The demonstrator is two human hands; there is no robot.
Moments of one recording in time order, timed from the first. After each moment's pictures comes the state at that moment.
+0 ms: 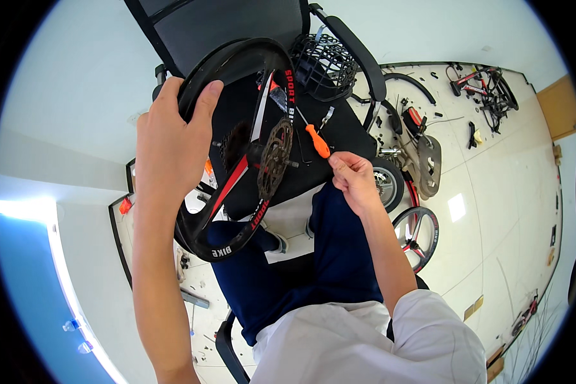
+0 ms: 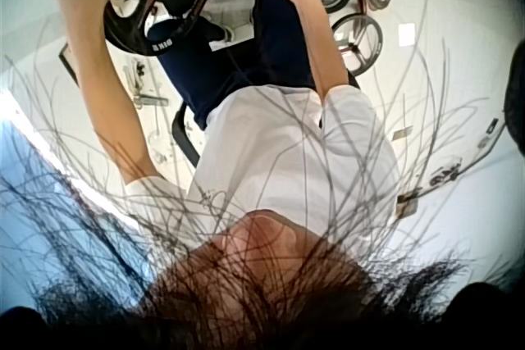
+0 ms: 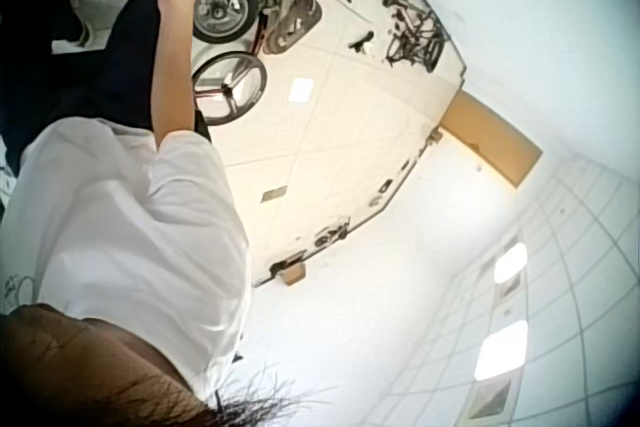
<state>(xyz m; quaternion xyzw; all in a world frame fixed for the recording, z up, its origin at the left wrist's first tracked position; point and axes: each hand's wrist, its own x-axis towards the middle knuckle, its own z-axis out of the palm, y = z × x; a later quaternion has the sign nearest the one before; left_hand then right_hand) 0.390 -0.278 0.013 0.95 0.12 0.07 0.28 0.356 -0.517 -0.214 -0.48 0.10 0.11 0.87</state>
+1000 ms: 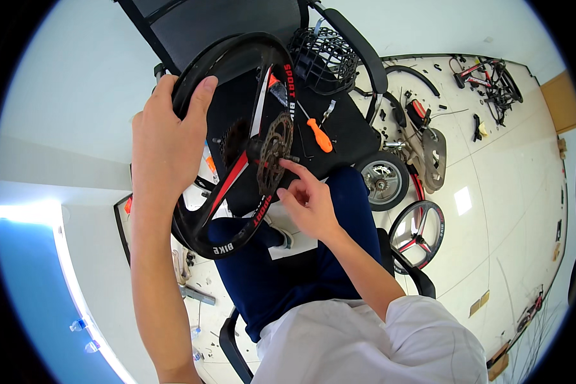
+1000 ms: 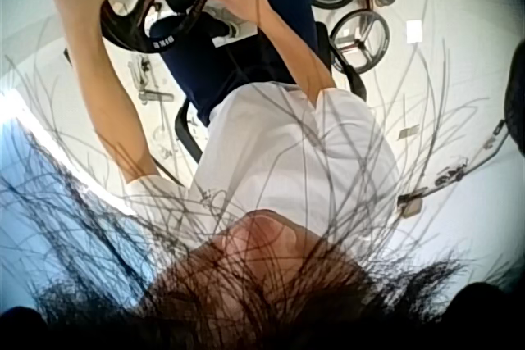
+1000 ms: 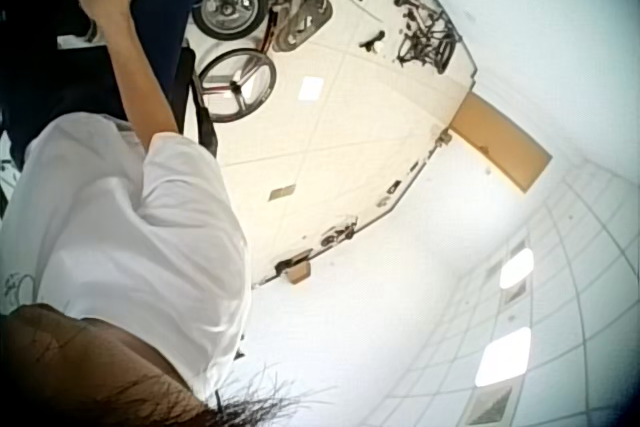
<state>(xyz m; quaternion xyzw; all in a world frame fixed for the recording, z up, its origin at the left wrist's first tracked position) 0.391 -0.280 0.011 0.96 0.10 0.08 0.26 0.313 -0.436 -0.180 -0.71 -0.03 0.05 0.71</state>
